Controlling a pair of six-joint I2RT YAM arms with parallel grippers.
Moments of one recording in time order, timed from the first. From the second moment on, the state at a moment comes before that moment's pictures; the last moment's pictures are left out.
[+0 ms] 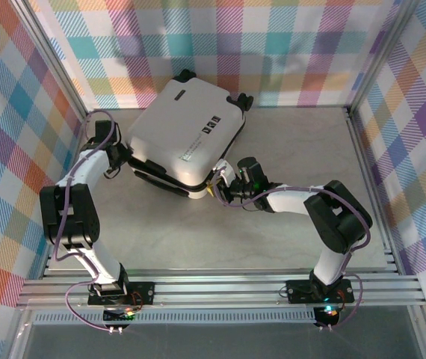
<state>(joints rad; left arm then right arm) 0.07 1.72 1.26 -0.52 -0.15 -0.61 0.65 1.75 0.86 0.34 -0.49 0.00</state>
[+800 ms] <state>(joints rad) 0.09 1.78 1.27 -0.42 -0.14 -0.63 0.66 1.70 0.80 0.30 -0.40 0.07</state>
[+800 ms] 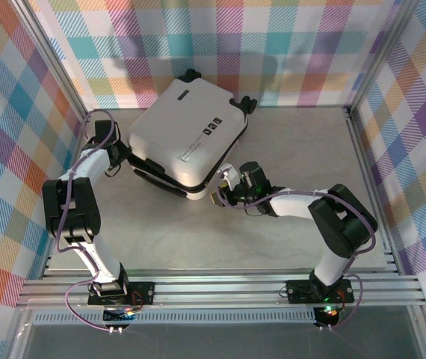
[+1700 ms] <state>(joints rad) 0.09 1.78 1.26 -0.40 -0.14 -0.63 0.79 1.77 0.89 0.29 -0.17 0.08</state>
